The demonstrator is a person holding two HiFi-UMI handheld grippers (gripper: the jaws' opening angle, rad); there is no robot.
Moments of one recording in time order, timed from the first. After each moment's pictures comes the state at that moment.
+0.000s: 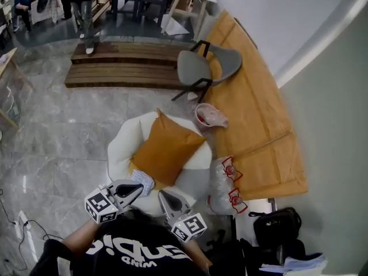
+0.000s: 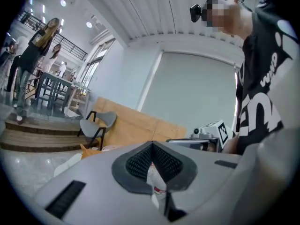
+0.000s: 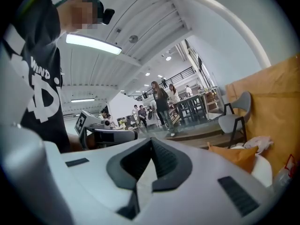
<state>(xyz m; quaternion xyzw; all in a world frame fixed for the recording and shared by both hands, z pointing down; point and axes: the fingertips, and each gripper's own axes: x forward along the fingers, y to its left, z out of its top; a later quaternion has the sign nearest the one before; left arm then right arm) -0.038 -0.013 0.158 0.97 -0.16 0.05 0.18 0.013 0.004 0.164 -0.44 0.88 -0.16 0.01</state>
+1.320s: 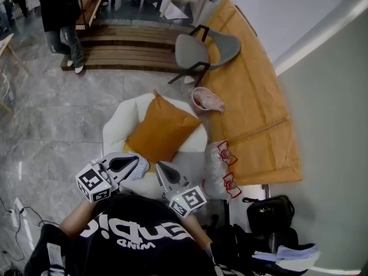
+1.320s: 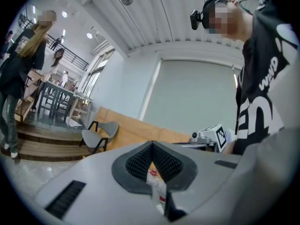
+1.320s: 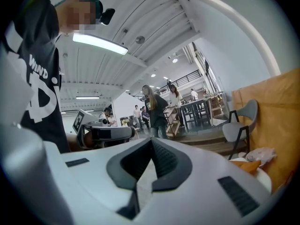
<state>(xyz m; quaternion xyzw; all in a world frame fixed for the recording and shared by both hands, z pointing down) -0.042 -0.035 0.112 0.97 -0.20 0.01 0.14 0.013 -0.022 0.134 -0.43 0.90 -0.12 0.01</state>
